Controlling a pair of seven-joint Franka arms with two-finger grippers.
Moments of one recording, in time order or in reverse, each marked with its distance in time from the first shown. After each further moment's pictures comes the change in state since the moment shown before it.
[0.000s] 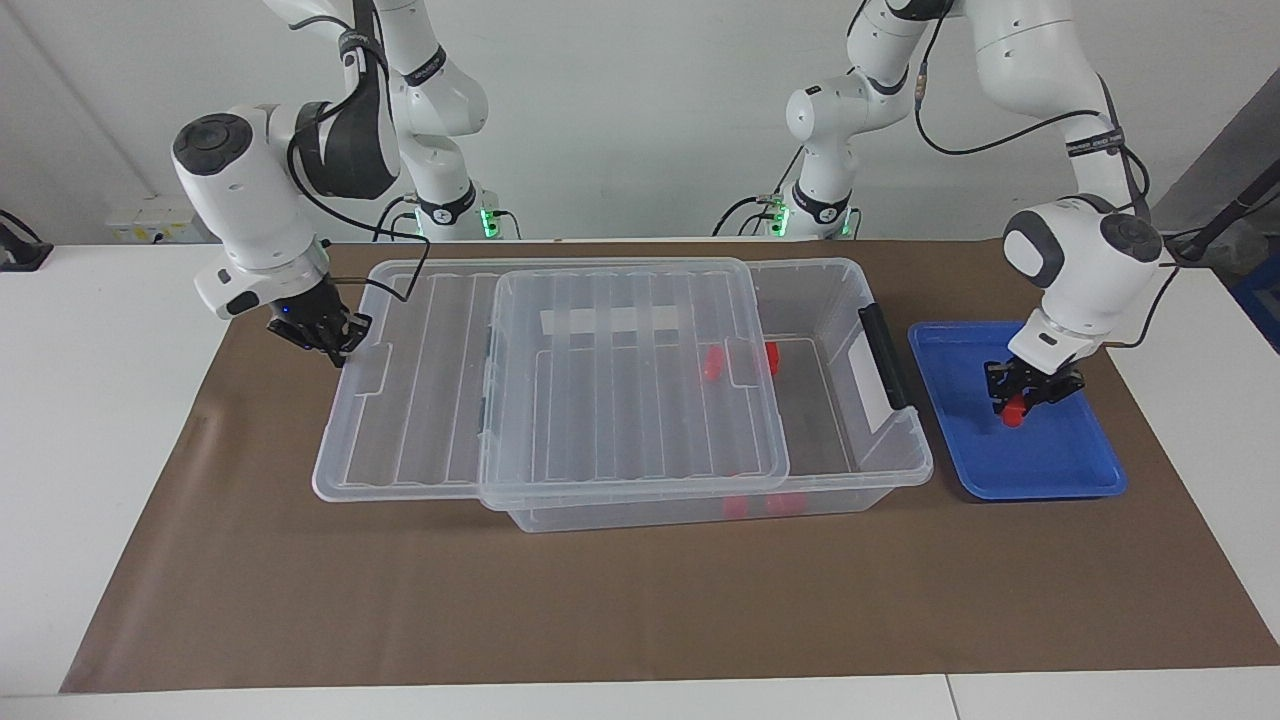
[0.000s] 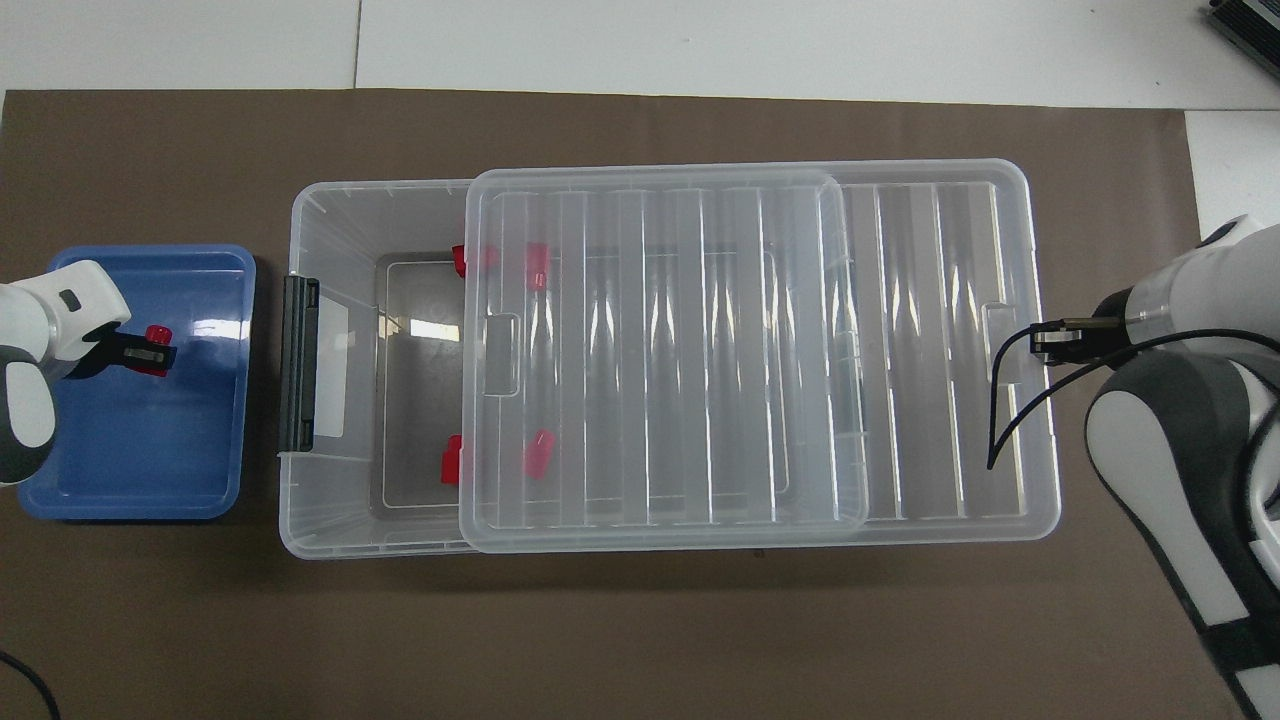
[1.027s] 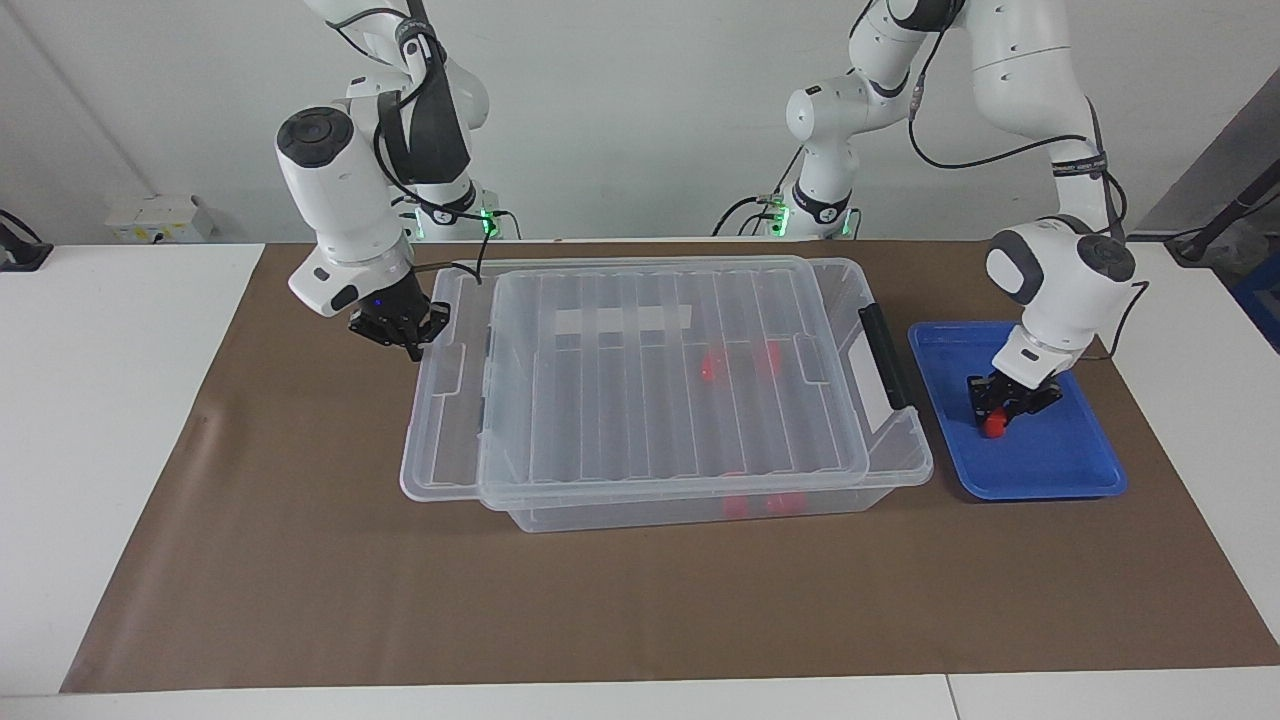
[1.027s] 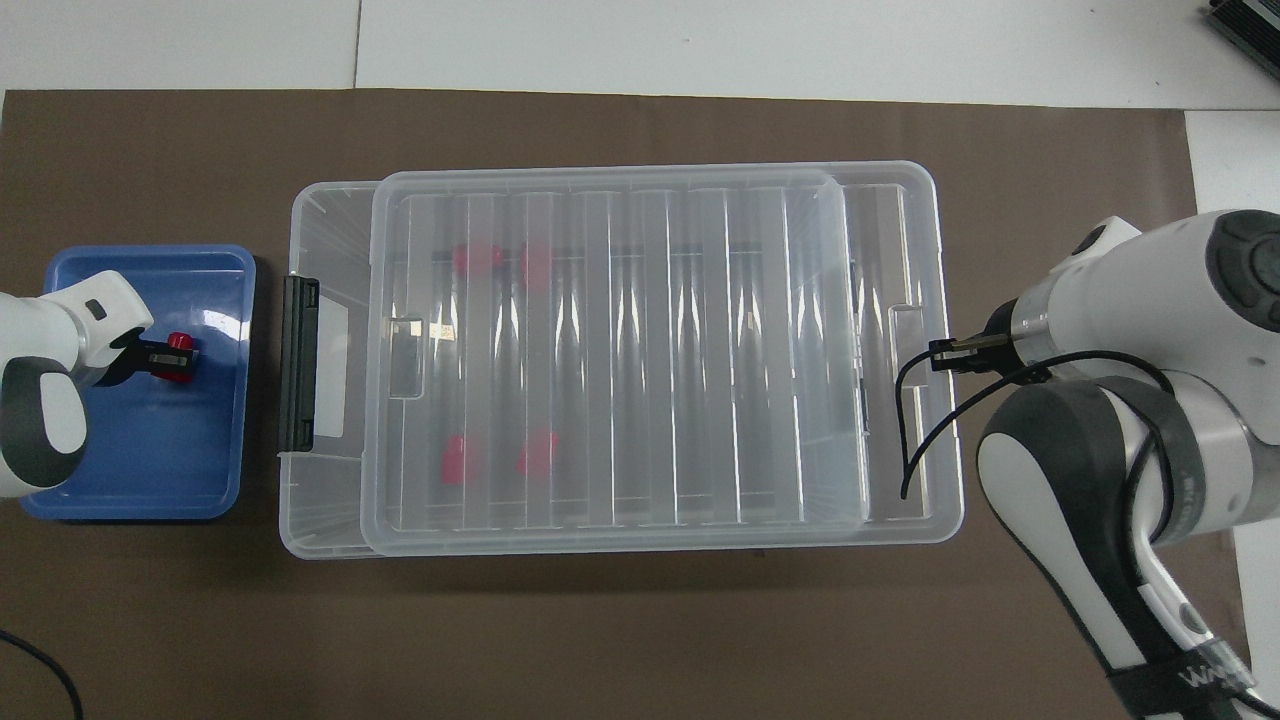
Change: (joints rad) left arm 0.000 0.027 -0.002 -0.037 -0.034 0.066 -0.051; right arm 0.146 -0.002 0.004 0.000 0.031 -0.002 0.003
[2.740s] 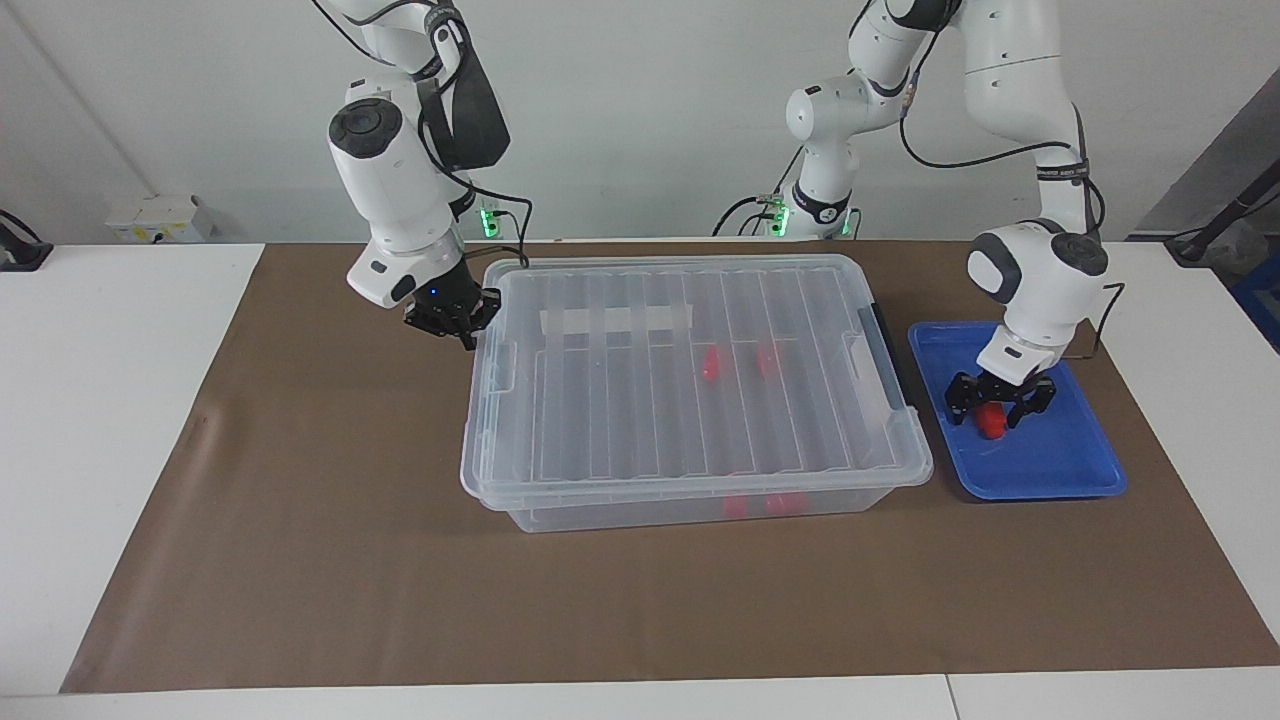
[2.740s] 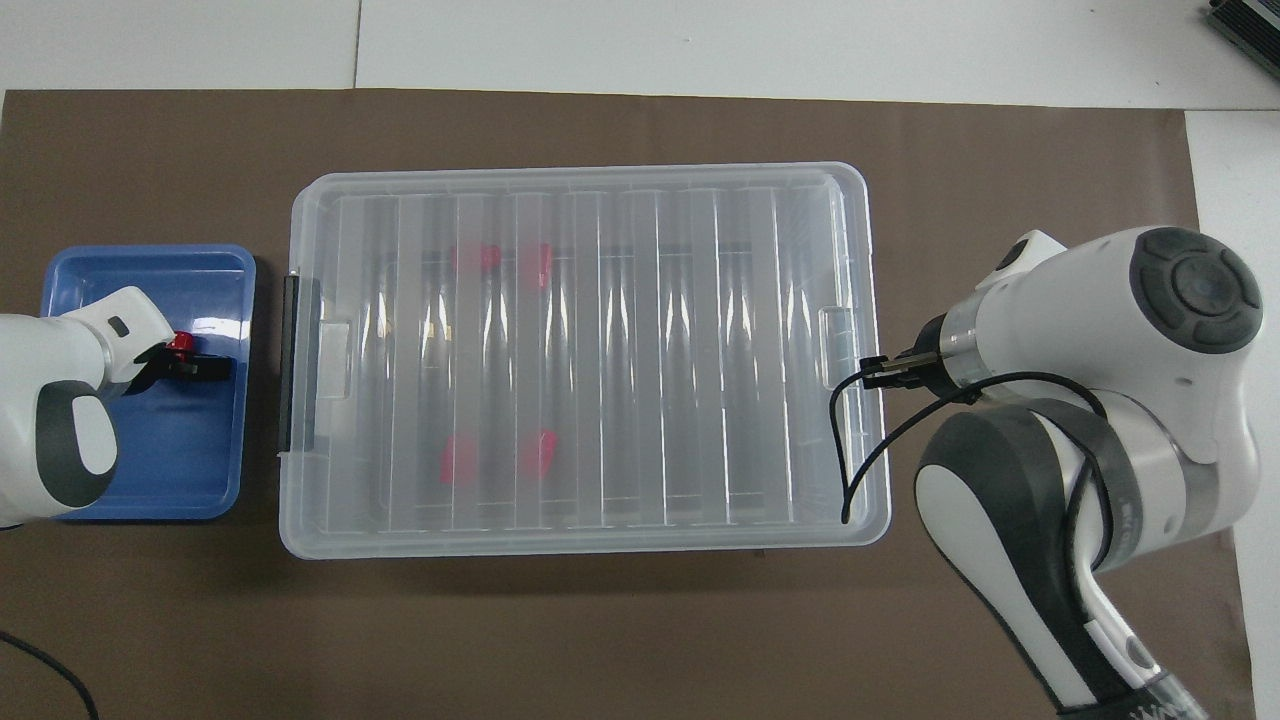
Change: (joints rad) left arm -0.014 -0.006 -0.006 -0.081 -0.004 0.138 -0.005; right arm 0.091 -0.004 0.000 0.000 0.084 0.000 0.014
